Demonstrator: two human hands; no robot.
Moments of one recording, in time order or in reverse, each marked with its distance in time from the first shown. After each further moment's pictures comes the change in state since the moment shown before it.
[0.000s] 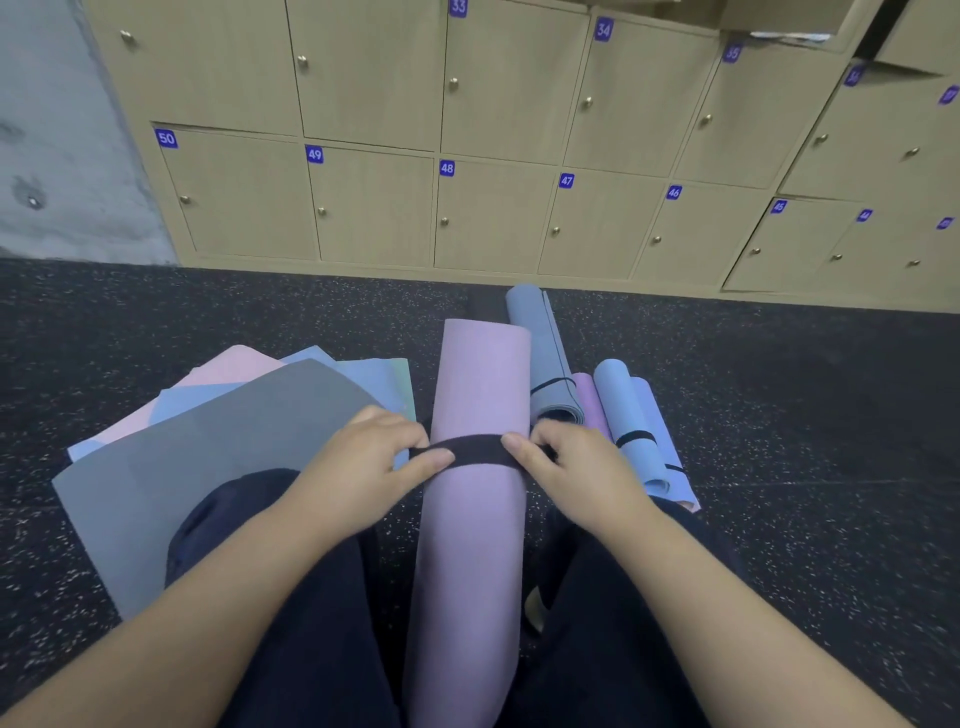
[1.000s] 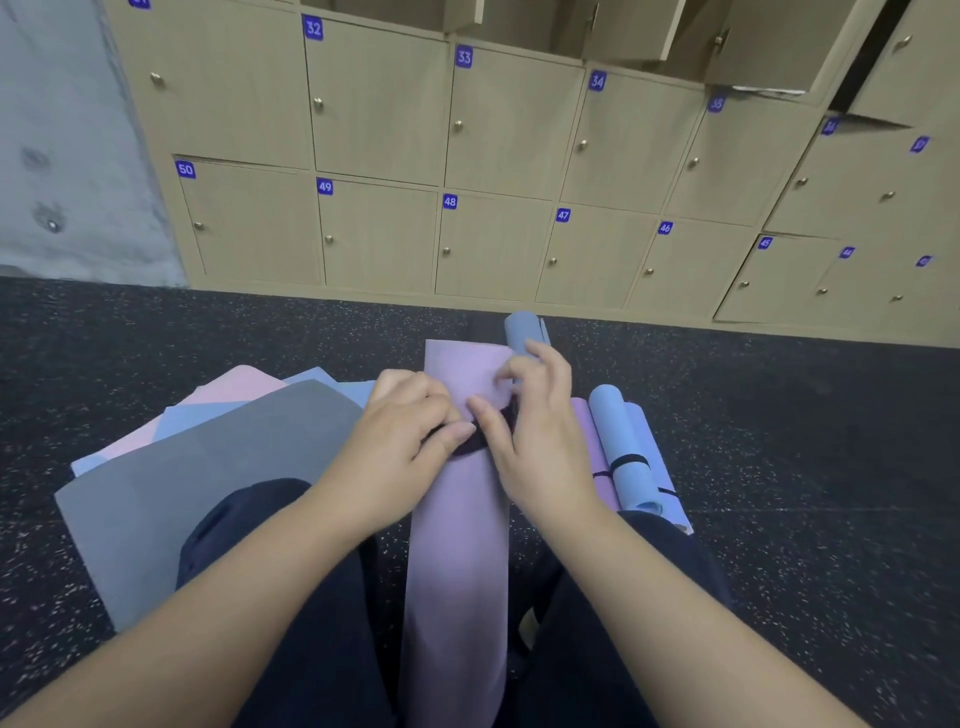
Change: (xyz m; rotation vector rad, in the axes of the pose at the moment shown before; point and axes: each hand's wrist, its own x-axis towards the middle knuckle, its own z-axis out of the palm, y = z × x) left_hand 0.001 0.043 -0.019 -0.089 0.338 0.266; right_hand 0.001 -0.059 0.001 0.181 0.445 -0.293
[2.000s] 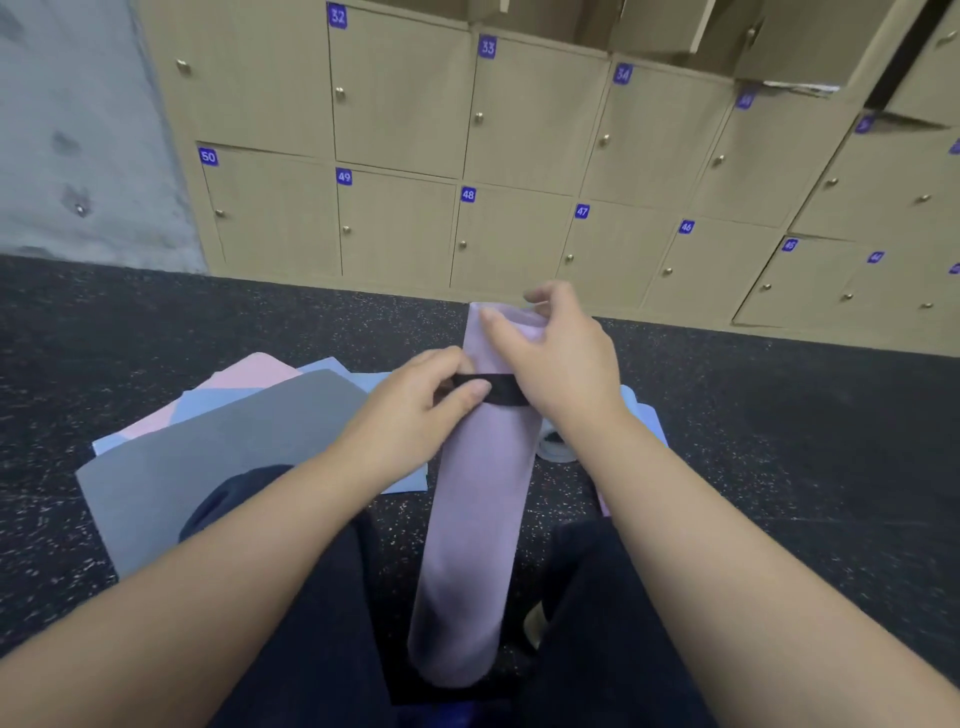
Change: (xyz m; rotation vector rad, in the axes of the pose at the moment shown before) left_hand 0.022 -0.004 -0.002 -0.245 -0.059 -0.223; right_hand 0.062 -0.024 -0.025 -0.004 -0.104 0.325
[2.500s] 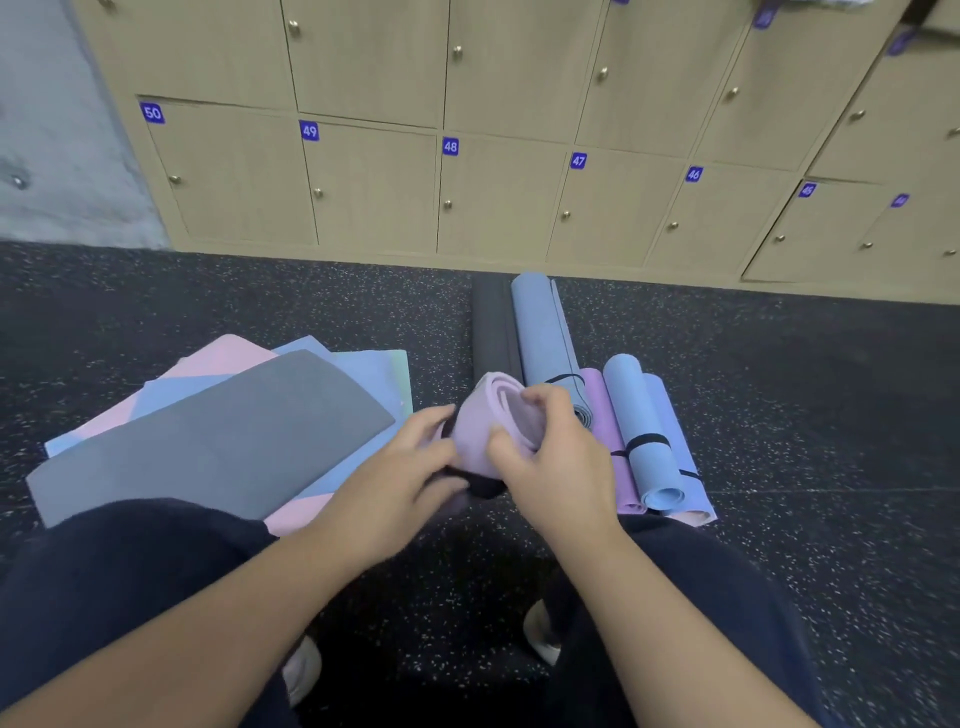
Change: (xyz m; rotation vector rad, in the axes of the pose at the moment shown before) left_hand -0.010 -0.094 0.064 0.191 -0.297 -0.015; right_hand -0.020 0.104 0.054 -0.103 -0.119 0.152
